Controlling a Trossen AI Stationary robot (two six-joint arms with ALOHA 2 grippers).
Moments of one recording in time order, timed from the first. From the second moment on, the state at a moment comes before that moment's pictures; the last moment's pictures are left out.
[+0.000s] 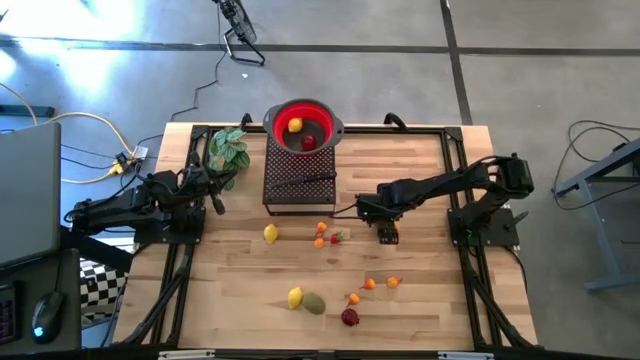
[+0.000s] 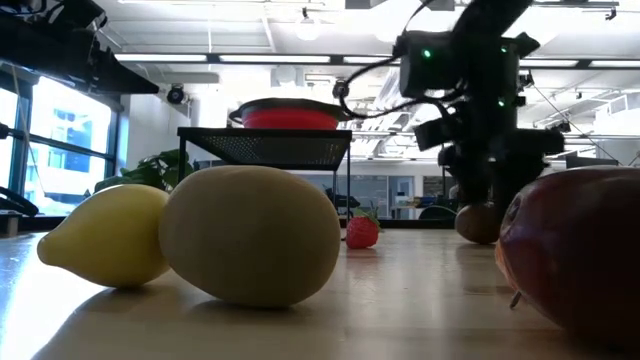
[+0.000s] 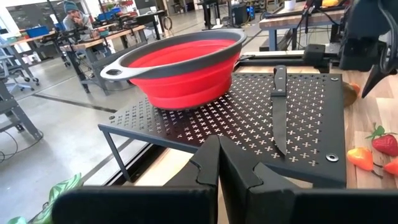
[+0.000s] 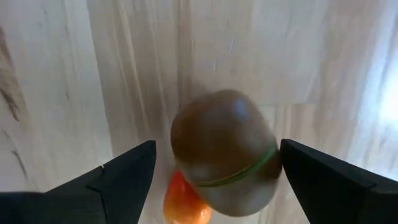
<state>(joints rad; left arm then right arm) 0.13 0.03 0.29 -0.37 -0.44 0.13 -0.02 1.64 0.94 -0.79 0.08 0.02</state>
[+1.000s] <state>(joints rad) 0.13 0.03 0.29 -0.36 -0.44 0.12 -0.02 1.64 0.92 -0.72 0.07 0.18</state>
